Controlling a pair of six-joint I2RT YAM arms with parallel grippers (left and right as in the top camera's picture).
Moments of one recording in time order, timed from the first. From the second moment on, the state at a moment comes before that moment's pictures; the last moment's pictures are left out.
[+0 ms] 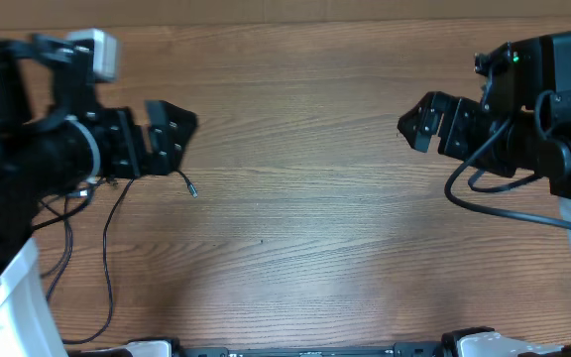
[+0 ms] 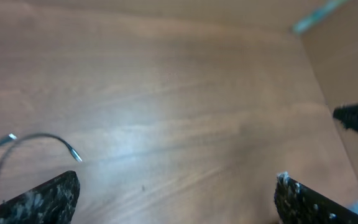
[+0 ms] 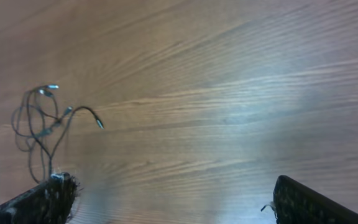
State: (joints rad) left arm 0.01 1.48 2.35 -1.69 0.47 -0.11; right arm 0.16 1.43 1.97 -1.56 -0.23 0.43
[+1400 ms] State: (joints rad) left arm -0.37 0.72 0.73 -0.58 0.07 -0.34; right arm 0.16 0.84 0.88 -0.86 -0.13 0.41
